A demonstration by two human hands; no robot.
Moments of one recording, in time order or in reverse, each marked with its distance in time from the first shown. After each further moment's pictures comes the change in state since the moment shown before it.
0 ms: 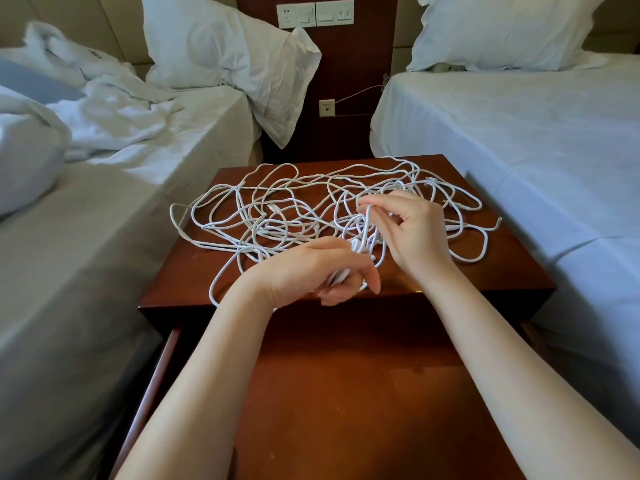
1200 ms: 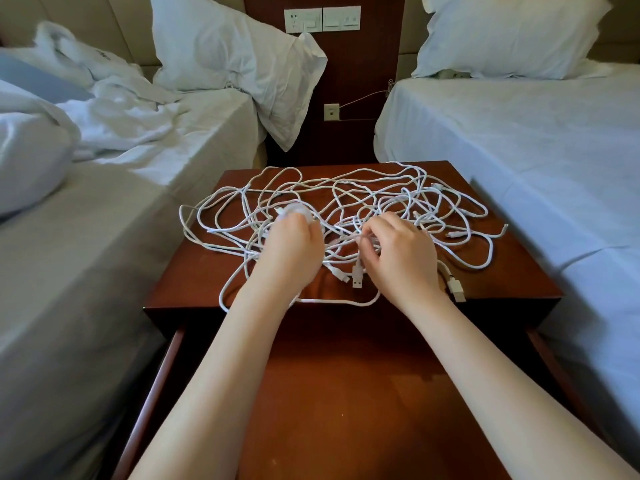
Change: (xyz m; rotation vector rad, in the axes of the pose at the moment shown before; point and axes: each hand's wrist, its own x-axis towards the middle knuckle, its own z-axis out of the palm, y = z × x) left_hand 0.018 -0.019 -0.015 0.585 0.947 -0.232; right_hand -0.019 0.002 0.027 -0.476 -0.111 0.022
